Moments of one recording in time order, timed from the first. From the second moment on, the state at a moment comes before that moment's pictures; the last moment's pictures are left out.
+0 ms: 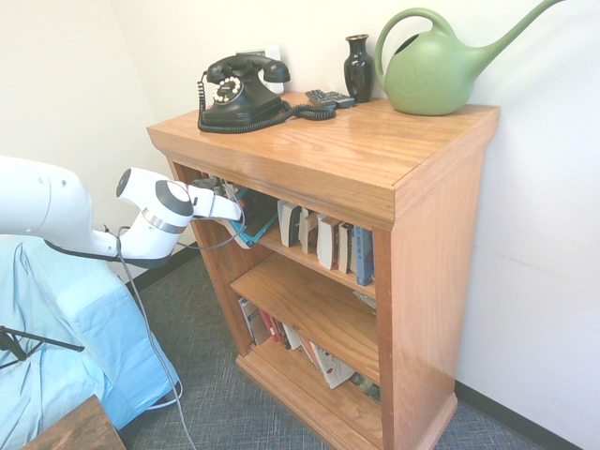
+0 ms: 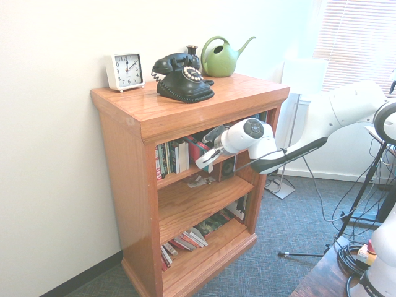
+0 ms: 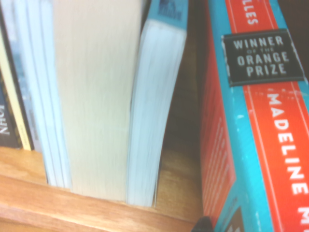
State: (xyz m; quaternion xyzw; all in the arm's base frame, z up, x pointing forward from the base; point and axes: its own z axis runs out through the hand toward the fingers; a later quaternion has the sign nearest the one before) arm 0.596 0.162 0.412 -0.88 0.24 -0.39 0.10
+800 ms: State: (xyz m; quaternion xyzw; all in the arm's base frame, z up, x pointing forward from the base) arm 0.609 0.165 0.419 -0.88 0.25 -0.39 0.10
